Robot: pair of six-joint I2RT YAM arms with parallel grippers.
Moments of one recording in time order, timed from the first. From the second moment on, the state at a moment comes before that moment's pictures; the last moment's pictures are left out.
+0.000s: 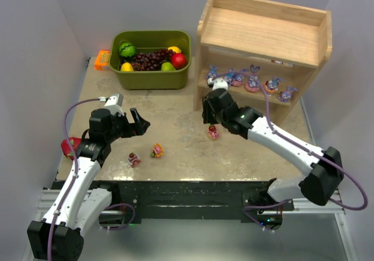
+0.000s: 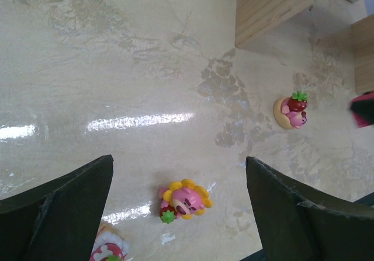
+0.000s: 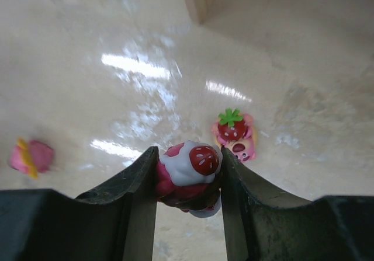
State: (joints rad) left arm -0.15 0.79 0.62 -0.34 0.27 -0.41; right arm 0.77 1.38 1.07 -0.44 0.32 0.44
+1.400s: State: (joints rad) left arm -0.15 0.76 0.62 -0.36 0.28 -0.41; right arm 0.30 1.60 2.38 -1.23 0.76 0.33
